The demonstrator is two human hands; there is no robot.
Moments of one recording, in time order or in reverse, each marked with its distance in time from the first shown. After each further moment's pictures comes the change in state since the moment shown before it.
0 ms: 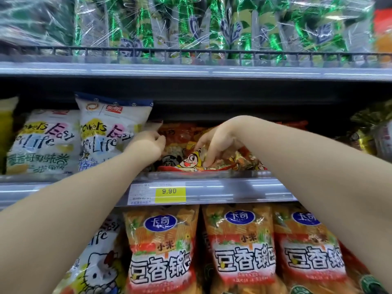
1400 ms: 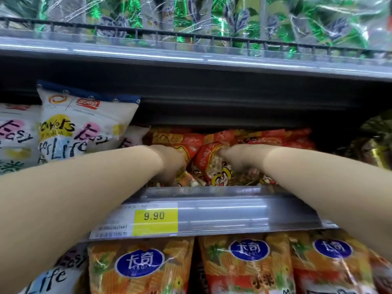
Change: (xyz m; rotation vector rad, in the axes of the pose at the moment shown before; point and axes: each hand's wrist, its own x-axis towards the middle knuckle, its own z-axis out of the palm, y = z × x) left_hand 0.004 0.042 0.037 1.267 -0.544 0.535; right_hand 0.058 0.067 -0.004 -0.755 0.341 0.148
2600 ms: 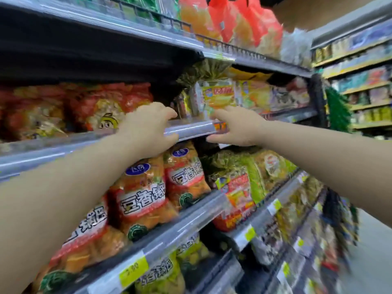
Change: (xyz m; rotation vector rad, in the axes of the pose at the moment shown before) left_hand -0.027 0.255 -0.102 -0.633 0.712 0.426; right_hand -0.323 0.198 0.065 0.039 0.179 0.427
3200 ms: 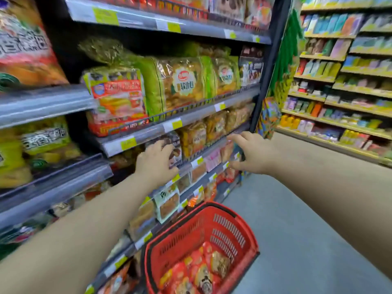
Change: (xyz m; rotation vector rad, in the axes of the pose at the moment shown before) left_hand -0.080 0.370 0.260 -0.445 -0.508 -0.187; right_hand -0.301 0.286 0.121 -0.117 -0.512 0.154
